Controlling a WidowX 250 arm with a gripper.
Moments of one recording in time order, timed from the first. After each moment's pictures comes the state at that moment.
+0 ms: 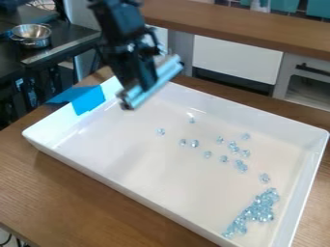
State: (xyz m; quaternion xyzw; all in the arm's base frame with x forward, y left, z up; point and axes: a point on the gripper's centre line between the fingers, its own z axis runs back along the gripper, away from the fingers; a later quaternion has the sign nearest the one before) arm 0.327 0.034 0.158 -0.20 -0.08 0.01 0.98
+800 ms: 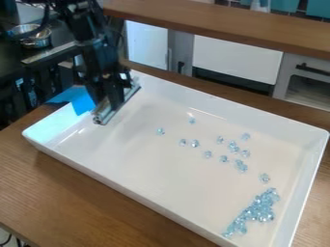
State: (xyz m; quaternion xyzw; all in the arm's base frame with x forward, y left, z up) arm 0.361 0.103 0.084 -0.07 -0.10 0.07 0.99
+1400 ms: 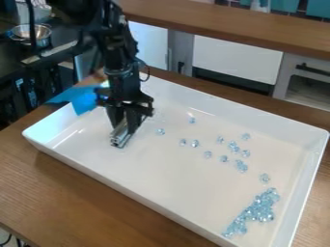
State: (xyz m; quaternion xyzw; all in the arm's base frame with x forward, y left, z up) arm 0.372 0.080 0.044 -0.02 -0.08 0.07 0.99
